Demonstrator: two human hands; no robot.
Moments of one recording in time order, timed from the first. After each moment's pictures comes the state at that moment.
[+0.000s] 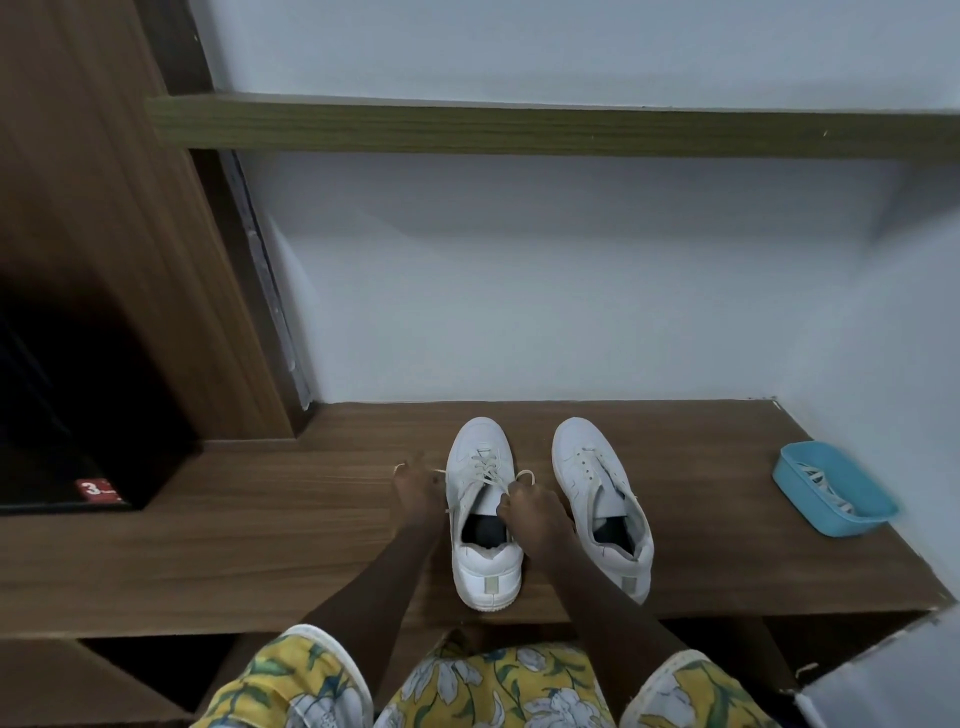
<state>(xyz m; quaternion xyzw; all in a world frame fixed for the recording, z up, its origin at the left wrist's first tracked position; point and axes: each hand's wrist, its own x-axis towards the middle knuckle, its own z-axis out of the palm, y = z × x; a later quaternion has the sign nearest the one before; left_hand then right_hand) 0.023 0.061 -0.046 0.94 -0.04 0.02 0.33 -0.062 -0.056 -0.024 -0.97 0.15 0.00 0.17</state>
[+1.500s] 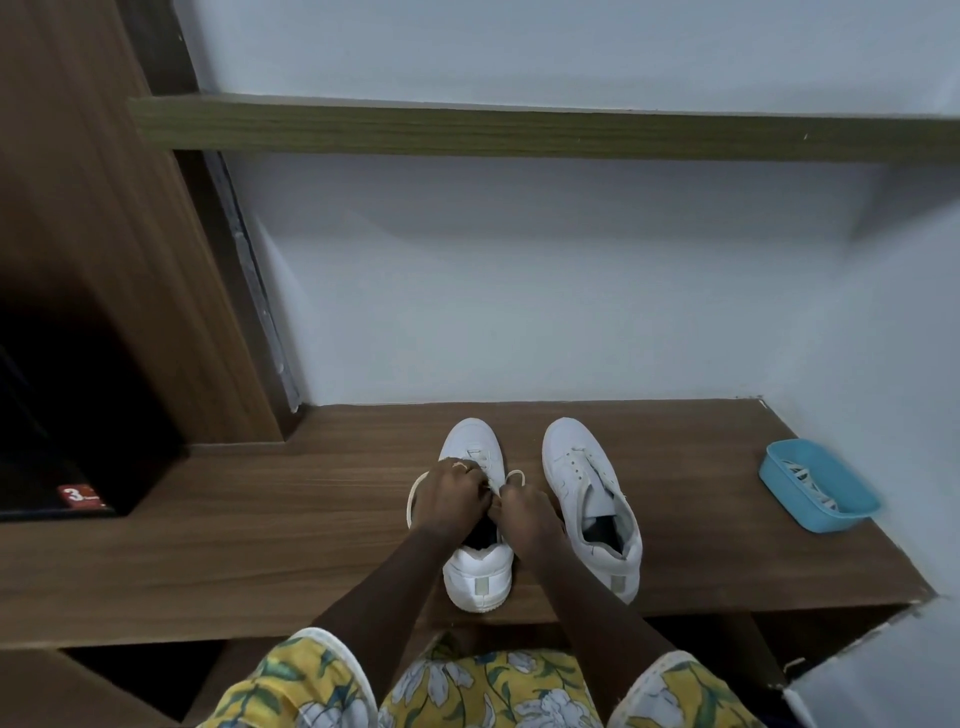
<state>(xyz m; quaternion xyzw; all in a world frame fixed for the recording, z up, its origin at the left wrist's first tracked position) 0.009 0.038 -0.047 0.93 -0.32 0.09 0.16 -0.066 -0.058 -0.024 -0.97 0.16 0.01 0.15</state>
